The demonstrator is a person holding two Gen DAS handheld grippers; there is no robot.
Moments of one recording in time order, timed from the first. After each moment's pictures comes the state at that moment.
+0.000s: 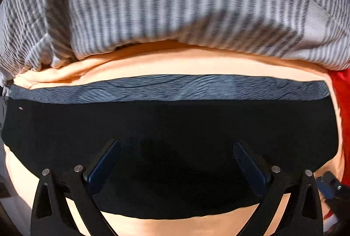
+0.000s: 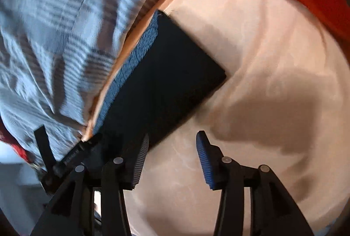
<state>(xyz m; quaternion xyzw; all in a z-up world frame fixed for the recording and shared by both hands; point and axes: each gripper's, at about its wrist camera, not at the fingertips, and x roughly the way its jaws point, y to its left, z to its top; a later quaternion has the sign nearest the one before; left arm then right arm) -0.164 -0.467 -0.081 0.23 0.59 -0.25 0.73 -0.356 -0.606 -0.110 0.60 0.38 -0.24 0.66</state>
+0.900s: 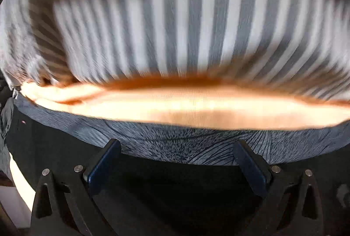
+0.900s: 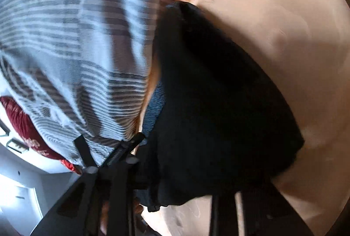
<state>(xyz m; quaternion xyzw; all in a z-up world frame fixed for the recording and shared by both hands) -0.139 -0.493 -0.105 0.24 0.56 -0.20 0.77 -0.299 -0.626 -0.162 0.70 0.27 -0.14 0.64</state>
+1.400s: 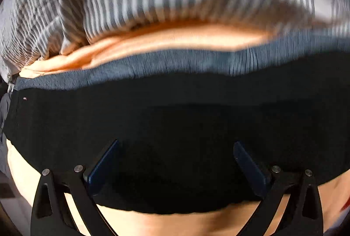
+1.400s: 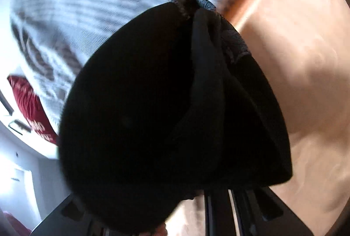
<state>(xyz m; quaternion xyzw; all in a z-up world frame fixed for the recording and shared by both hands) -0.204 -0.410 -0.082 0.26 0.57 -0.24 0.74 -0.252 -0.598 -0.084 0.64 0.28 -0.10 0.71</state>
